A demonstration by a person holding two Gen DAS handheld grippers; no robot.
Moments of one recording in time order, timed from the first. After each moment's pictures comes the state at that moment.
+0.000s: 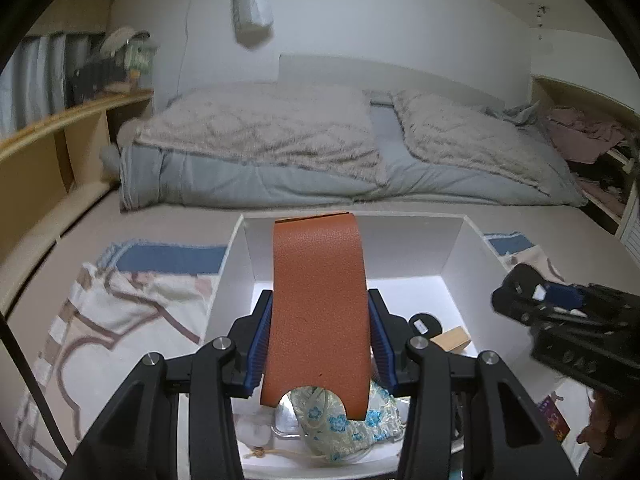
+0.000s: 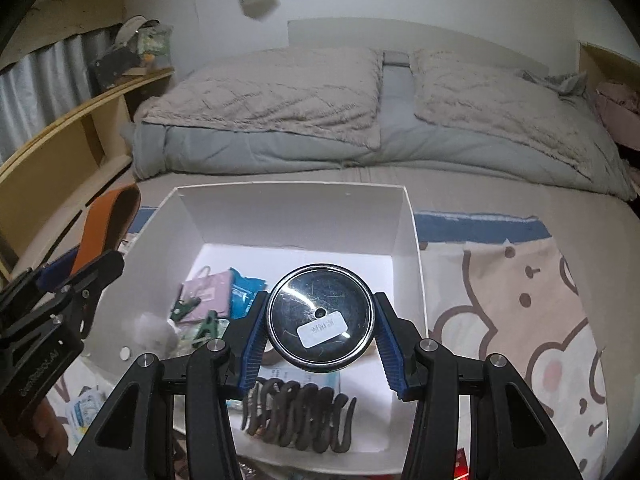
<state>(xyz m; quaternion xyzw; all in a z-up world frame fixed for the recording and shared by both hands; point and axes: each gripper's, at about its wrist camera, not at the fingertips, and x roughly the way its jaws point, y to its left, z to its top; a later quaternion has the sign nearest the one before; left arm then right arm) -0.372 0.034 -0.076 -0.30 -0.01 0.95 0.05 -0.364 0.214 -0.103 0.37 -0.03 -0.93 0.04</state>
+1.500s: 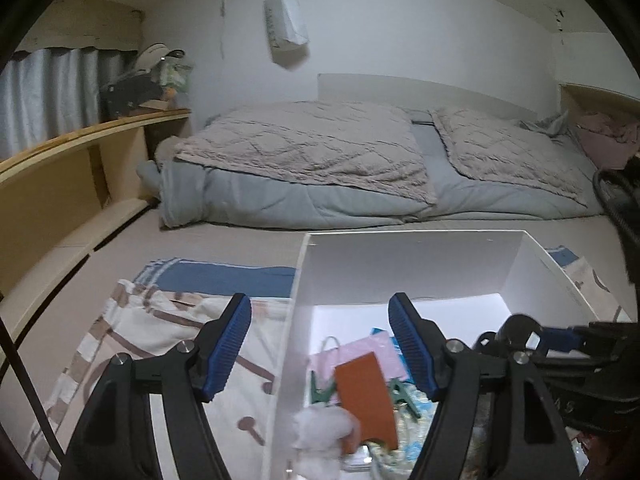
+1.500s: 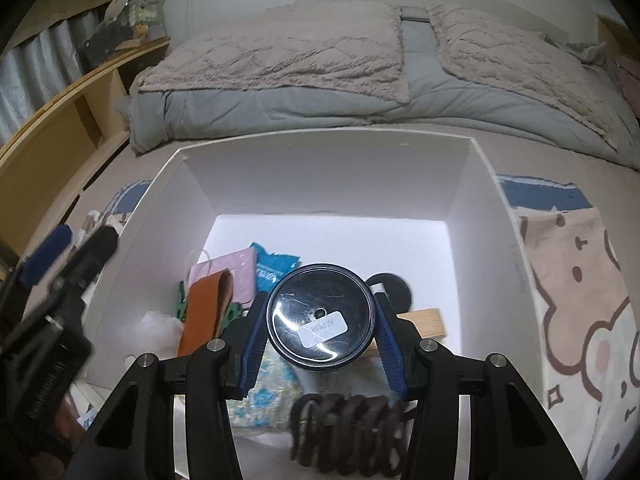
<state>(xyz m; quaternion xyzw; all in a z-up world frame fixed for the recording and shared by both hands) -0.380 -0.012 -0.081 -0.24 0.01 0.97 -0.02 -0.401 0.166 -0.141 0.44 -0.04 -0.90 0.05</state>
